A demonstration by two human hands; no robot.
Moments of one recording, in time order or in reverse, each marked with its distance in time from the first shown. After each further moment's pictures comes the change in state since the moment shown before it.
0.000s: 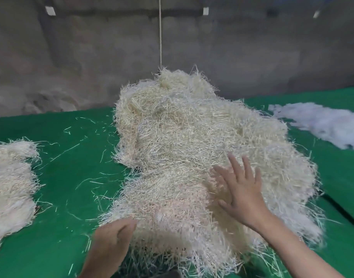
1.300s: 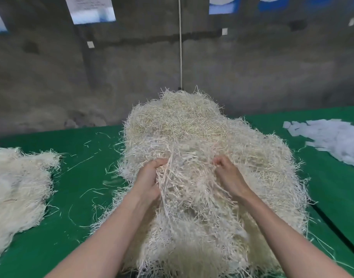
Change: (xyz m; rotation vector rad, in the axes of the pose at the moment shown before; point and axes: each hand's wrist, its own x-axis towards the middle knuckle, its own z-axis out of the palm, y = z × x) left_hand 0.139 0.175 0.045 -1.149 0.030 -0.598; right_hand 0.082 0.070 -0.027 0.954 -0.074 -0.009
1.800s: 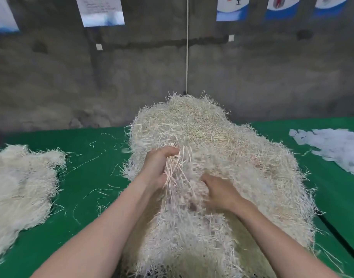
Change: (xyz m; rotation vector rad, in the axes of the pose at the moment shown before) left_hand -0.005 0.035 0.013 0.133 -0.024 0.123; right_hand 0.001 -0.025 0.032 -0.732 -0.340 -0.023
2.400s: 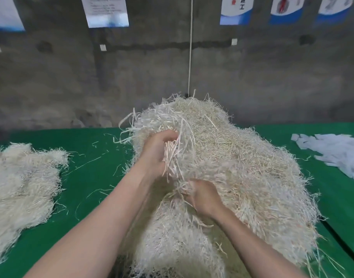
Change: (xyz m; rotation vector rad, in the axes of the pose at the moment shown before) left_hand -0.008 0.037 0.000 -0.033 -0.049 0.104; right_hand 0.005 -0.049 0.017 0.313 0.162 -0.005
